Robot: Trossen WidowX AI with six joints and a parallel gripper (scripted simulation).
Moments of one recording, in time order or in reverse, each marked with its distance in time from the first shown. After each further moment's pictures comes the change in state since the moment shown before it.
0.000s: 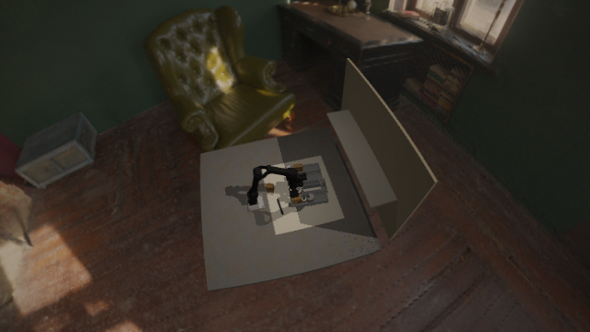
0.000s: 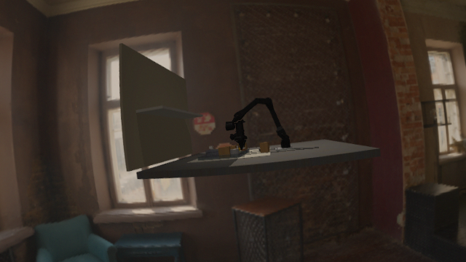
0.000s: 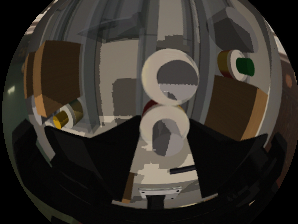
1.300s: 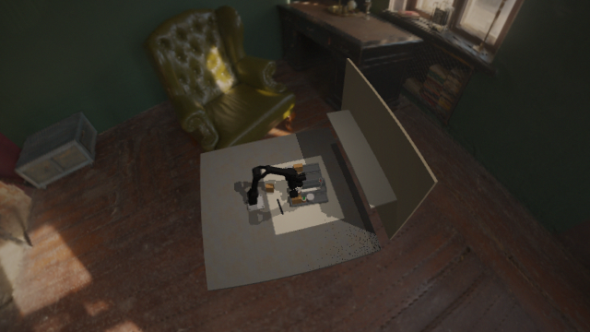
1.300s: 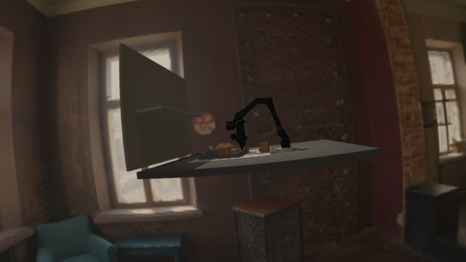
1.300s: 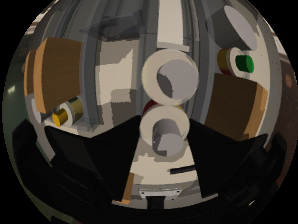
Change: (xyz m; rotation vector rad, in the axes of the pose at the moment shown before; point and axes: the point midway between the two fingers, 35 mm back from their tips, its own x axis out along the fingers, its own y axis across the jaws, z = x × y) arm 0.000 0.000 -0.004 -0.001 -0.014 0.001
